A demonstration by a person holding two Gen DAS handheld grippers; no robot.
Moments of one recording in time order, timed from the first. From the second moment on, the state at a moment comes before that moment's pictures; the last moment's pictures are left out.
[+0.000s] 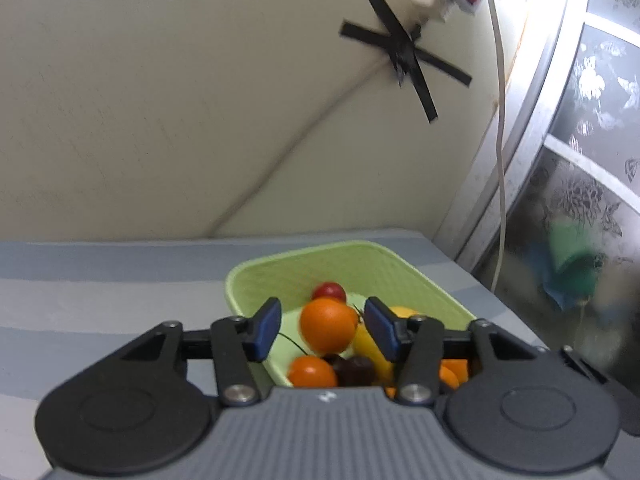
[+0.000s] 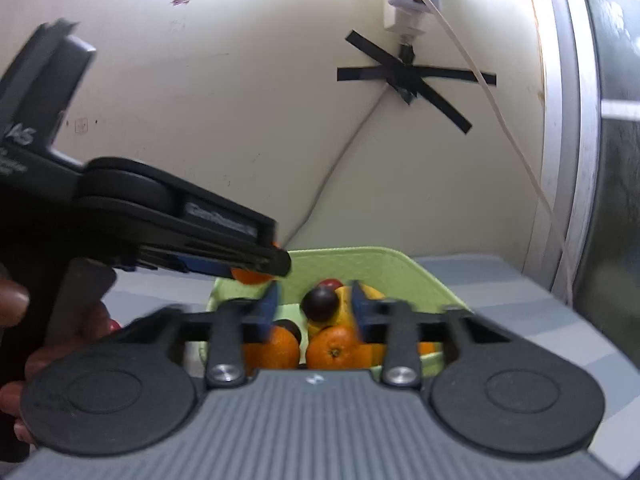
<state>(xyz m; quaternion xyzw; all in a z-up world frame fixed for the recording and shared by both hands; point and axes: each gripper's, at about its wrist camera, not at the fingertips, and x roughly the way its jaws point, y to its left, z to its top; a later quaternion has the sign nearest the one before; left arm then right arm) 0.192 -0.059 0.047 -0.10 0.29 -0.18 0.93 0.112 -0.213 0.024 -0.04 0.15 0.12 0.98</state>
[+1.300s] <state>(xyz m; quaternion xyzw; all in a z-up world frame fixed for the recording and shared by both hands) 0.135 0.047 0.002 -0.15 0.32 -0.08 0.93 0.095 -0.148 0.012 -0.07 0.27 0.27 0.92</state>
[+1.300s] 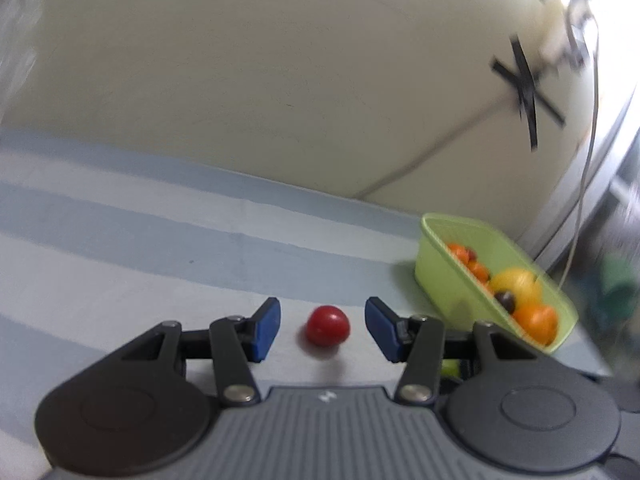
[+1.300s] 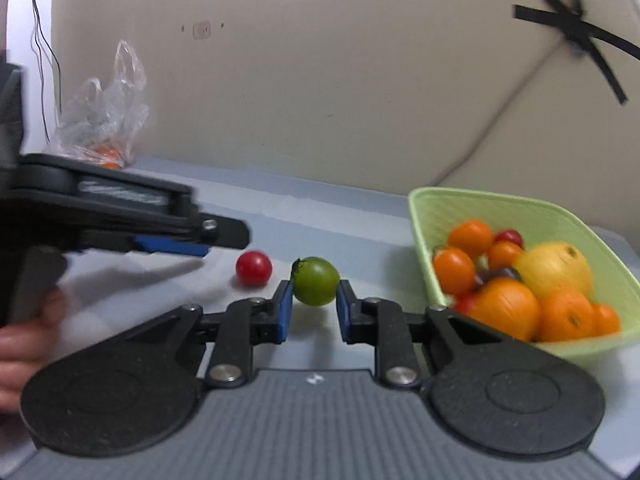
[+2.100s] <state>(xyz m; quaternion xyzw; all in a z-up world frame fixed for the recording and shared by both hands) 0.128 0.014 -0.004 -0.08 0.32 -0.06 0.94 0.112 -0.159 0.002 -0.02 0.31 0.26 0.92</state>
